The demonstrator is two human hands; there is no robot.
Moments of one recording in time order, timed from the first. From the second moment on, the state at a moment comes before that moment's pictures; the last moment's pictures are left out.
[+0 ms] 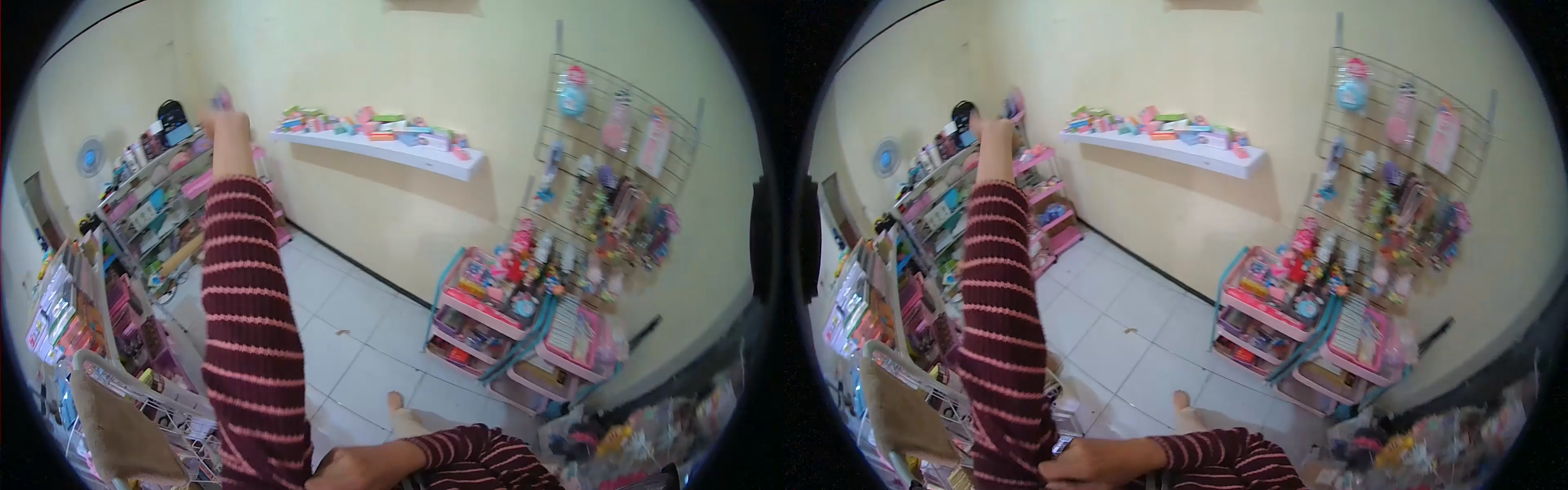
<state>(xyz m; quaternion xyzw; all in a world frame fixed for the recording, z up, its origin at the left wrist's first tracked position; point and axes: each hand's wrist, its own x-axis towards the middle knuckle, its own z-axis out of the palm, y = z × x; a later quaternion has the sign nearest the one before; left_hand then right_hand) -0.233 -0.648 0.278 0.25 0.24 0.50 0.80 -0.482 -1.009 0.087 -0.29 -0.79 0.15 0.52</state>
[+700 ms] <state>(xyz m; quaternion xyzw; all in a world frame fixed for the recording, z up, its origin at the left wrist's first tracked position) -0.247 -0.670 -0.047 0.15 0.22 0.14 0.95 -0.109 -0.827 -0.052 -0.55 -0.43 0.39 0.61</state>
